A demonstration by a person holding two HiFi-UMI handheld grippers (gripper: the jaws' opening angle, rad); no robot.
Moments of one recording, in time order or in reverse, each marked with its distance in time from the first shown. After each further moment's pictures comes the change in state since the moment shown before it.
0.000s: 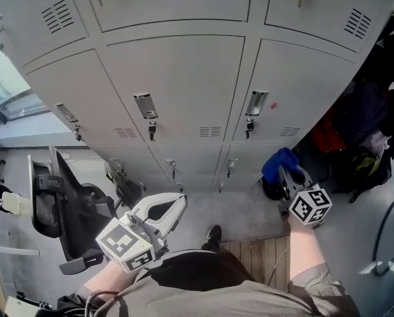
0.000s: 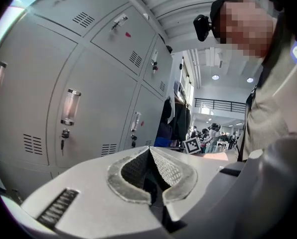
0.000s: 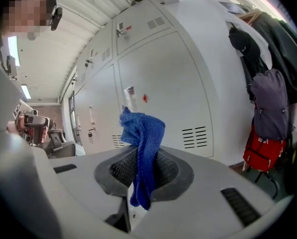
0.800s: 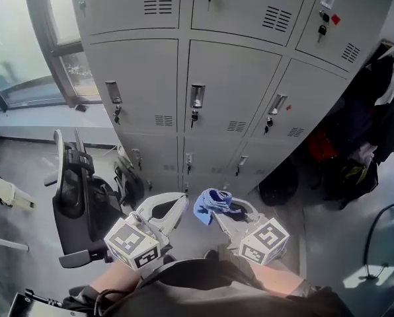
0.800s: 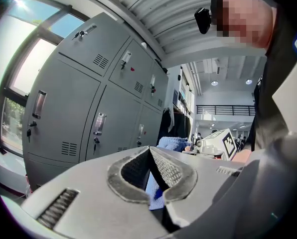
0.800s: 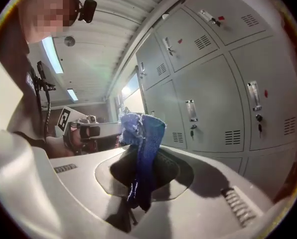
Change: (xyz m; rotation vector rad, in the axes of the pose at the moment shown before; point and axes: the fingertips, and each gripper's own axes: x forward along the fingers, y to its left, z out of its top) left arm -0.119 -0.047 -0.001 0.016 -0.114 0.050; right arm -0.082 0.354 -0.011 -0.101 0.080 0.489
